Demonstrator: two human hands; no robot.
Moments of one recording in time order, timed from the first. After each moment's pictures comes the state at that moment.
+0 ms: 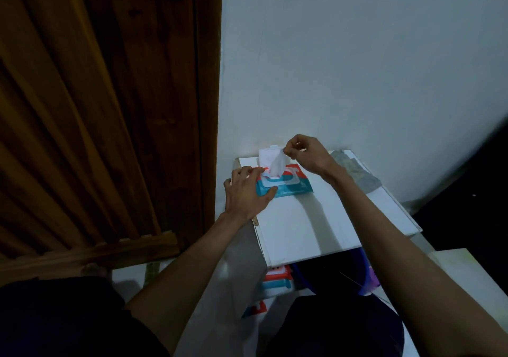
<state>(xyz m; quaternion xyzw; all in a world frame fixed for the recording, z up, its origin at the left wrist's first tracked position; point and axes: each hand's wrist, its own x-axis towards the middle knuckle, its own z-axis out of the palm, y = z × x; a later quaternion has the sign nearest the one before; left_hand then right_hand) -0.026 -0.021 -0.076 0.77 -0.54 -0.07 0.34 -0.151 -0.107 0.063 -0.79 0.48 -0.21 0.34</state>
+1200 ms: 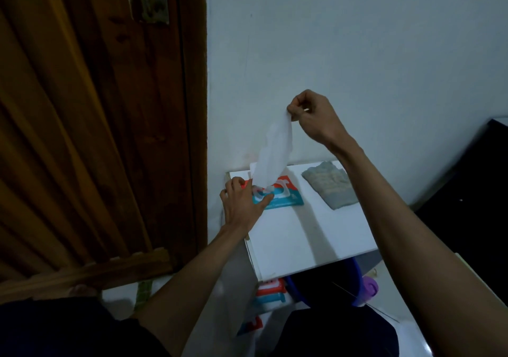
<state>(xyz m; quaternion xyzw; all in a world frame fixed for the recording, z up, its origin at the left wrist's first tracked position) -0.043 -0.034 -0.069 0.80 -0.49 -0.06 0.33 -0.152 -0.119 0.162 -0.79 0.39 -0.37 0.30</state>
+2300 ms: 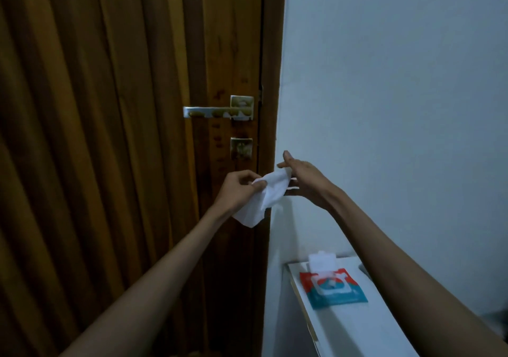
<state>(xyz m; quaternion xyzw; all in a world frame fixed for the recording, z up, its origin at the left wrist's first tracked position) 0.112 0.052 0.217 0.64 -0.53 -0.13 0.54 -0.037 -0.047 0.253 -0.71 0.30 -0.31 0.56</state>
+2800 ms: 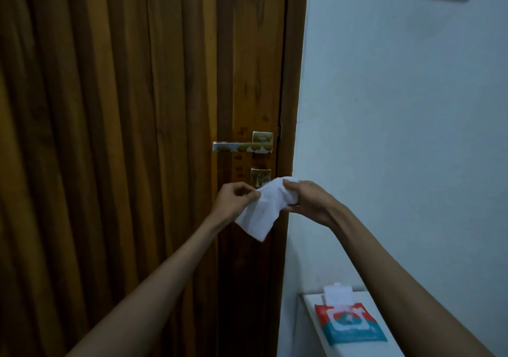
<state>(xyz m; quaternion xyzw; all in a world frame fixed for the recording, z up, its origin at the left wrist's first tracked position) 0.149 0.085 0.253 0.66 -0.51 -0.10 0.55 -0.016 -0.023 0.285 -0.67 0.26 -0.30 0.63</state>
